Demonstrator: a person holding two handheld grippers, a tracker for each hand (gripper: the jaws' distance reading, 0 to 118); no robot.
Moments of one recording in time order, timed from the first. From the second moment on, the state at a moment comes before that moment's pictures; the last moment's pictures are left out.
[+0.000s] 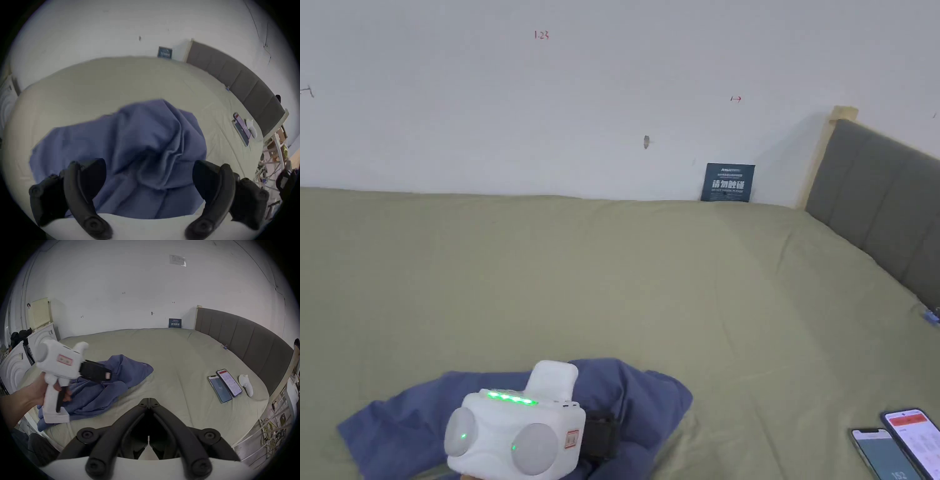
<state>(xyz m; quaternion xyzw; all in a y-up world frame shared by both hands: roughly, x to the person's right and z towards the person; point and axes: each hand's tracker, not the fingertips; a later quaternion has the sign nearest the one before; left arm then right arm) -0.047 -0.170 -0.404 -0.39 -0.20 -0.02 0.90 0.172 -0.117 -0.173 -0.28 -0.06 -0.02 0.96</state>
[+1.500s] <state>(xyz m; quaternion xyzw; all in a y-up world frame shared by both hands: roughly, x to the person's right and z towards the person) -0.312 -0.195 -0.287 -0.46 0.01 0.00 0.89 0.162 -0.142 -0.294 -0.33 -0.03 0.01 0.94</state>
